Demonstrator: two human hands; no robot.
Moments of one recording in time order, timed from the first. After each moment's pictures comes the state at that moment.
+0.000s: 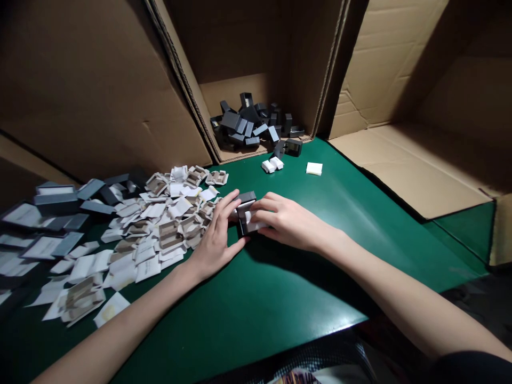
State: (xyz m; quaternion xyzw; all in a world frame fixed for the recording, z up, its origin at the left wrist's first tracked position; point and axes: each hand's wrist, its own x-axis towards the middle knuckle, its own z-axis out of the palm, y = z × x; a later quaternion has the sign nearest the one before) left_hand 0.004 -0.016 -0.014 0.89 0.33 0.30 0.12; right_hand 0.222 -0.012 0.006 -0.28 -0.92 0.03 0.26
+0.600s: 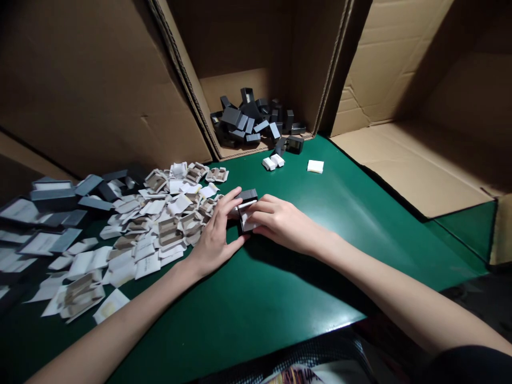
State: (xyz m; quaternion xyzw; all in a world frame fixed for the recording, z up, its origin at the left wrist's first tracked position) left_hand 0.004 -0.015 -0.015 0.88 0.32 0.32 0.13; right_hand 0.210 -0.017 0.002 -0.30 -0.91 0.06 0.27
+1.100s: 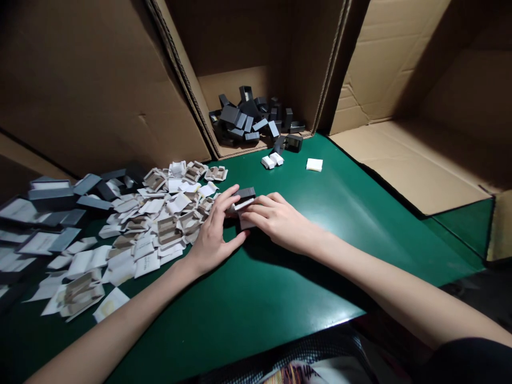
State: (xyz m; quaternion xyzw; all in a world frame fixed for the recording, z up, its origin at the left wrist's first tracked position) left_hand 0.005 -0.016 -0.012 0.87 0.33 0.34 0.15; right_hand 0.208 -0.019 -0.005 -0.31 -0.92 -0.01 0.23
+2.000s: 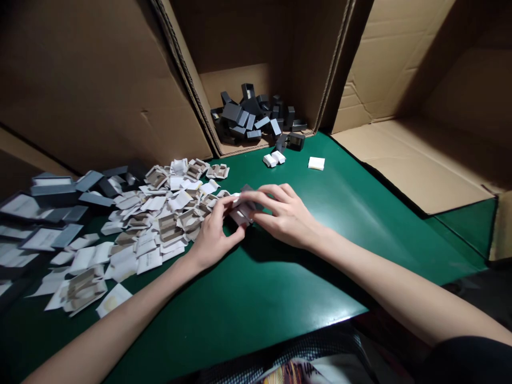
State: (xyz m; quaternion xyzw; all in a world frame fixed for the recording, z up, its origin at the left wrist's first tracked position) left_hand 0.006 -0.015 -0.018 0.82 0.41 0.34 0.22; right_hand 0.209 -0.017 -0.007 -0.31 -0.88 -0.13 0.33
